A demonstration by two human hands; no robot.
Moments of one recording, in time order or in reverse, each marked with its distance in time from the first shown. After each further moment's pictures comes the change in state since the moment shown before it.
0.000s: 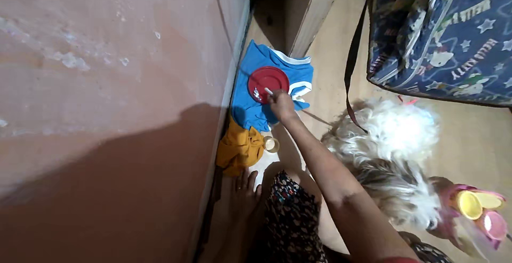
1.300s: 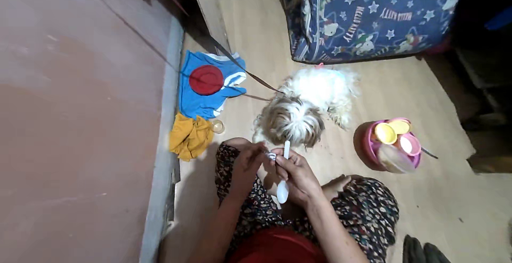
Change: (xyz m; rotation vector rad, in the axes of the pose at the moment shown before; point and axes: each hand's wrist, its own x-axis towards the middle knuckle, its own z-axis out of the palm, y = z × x) left_hand -0.003 0.204 -0.096 -1.184 -0.151 0.181; right_hand -0.372 0.105 -0.073 1.450 0.094 0.091
